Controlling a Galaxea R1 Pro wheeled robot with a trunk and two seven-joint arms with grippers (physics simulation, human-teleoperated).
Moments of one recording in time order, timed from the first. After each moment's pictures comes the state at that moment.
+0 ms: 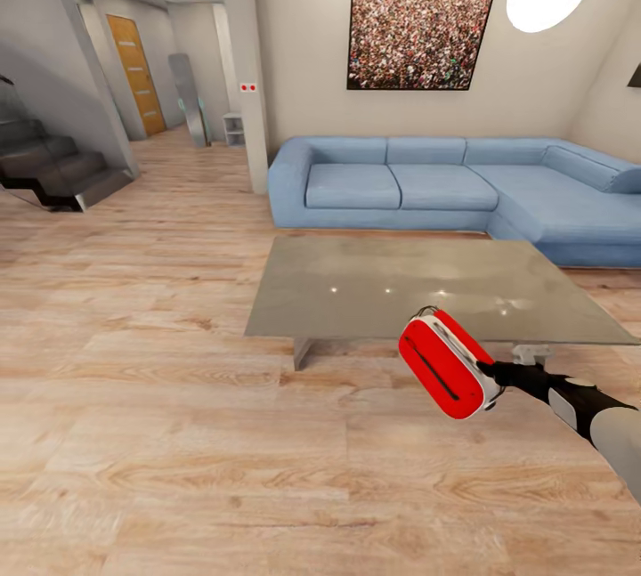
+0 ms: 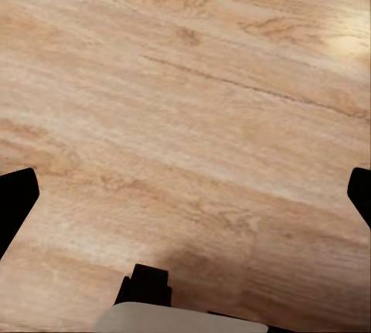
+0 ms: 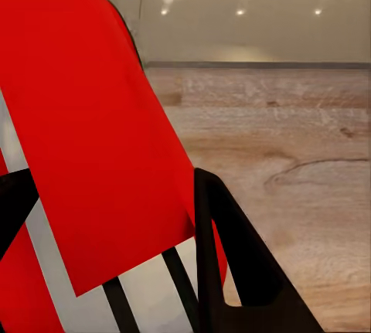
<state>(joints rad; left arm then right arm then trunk) -0.01 -0.04 0.21 -0.76 0.07 -0.01 -0.04 -1.05 -0.41 0.01 0.00 -0.07 -0.08 0.42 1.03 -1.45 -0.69</state>
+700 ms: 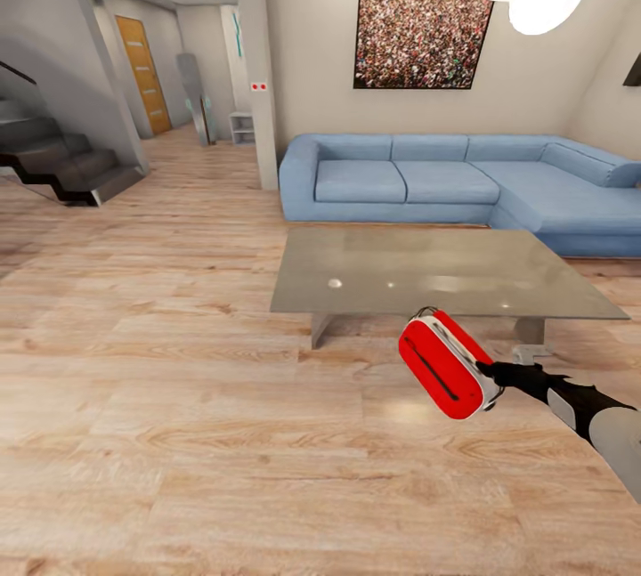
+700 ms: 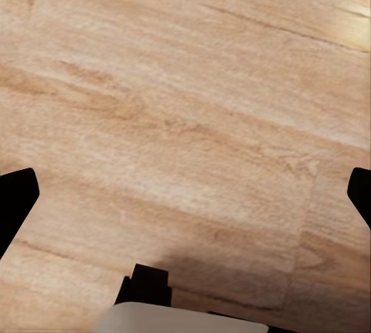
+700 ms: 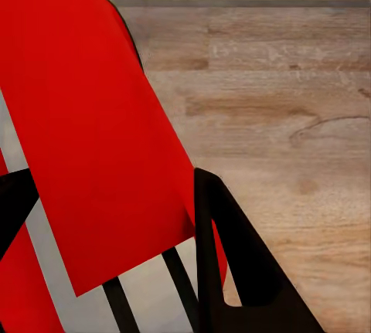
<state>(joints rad) -0.01 -0.04 0.21 -0.76 0.07 -0.01 -0.04 -1.05 -0.41 0.02 0.01 -0.07 -0.08 0.42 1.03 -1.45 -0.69</state>
